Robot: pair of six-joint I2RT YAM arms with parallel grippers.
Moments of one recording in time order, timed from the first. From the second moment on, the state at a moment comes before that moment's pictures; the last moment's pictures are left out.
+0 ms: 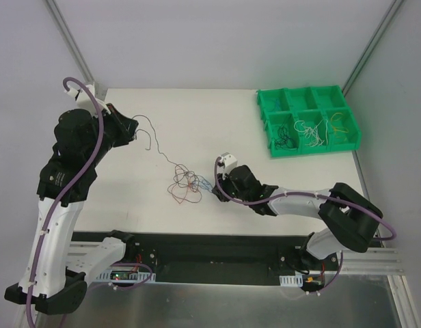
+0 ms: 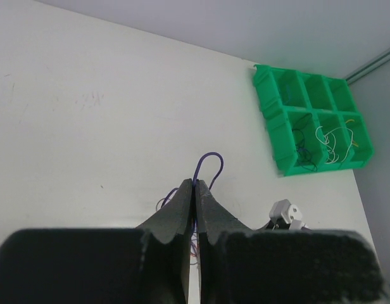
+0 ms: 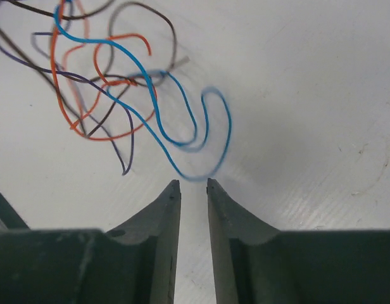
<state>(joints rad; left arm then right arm) -0.26 0.92 1.43 -0.78 -0.01 -0.48 0.95 1.49 0.63 0.30 0.03 0.35</state>
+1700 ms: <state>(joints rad) -0.26 0.90 1.40 -0.84 -0.09 -0.45 0.90 1.83 1.12 0.03 -0.08 0.21</state>
